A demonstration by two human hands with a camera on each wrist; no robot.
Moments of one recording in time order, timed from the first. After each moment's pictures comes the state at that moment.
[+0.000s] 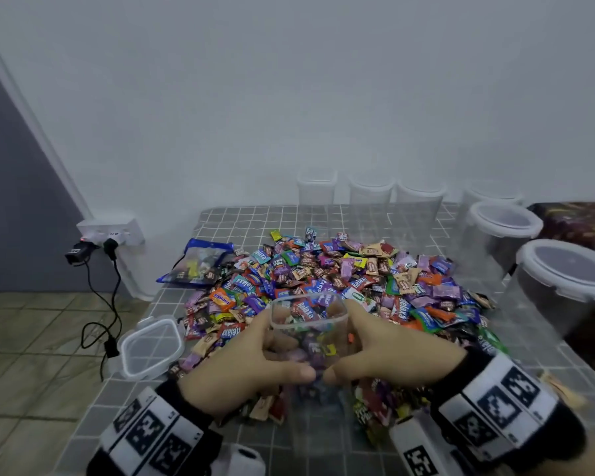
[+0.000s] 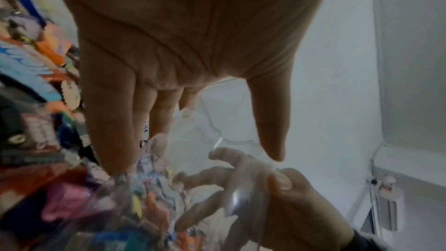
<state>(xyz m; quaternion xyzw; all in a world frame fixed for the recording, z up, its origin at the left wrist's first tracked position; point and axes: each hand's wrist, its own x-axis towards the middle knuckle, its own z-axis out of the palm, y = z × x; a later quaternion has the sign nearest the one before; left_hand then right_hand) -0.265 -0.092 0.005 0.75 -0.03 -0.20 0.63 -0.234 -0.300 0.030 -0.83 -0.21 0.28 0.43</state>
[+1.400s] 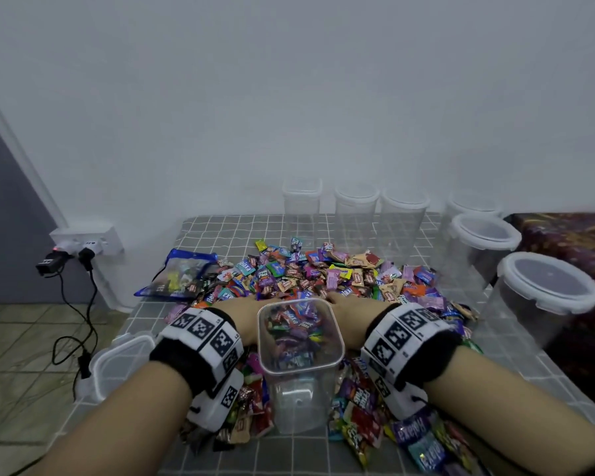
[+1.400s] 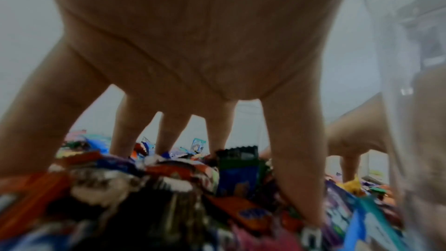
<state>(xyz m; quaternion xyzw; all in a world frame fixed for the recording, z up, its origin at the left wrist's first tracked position) -0.156 -0.092 0.004 0.97 -0.10 -0.24 0.03 -0.134 -0.287 -0.011 -0.95 -0.21 0.24 -0.03</state>
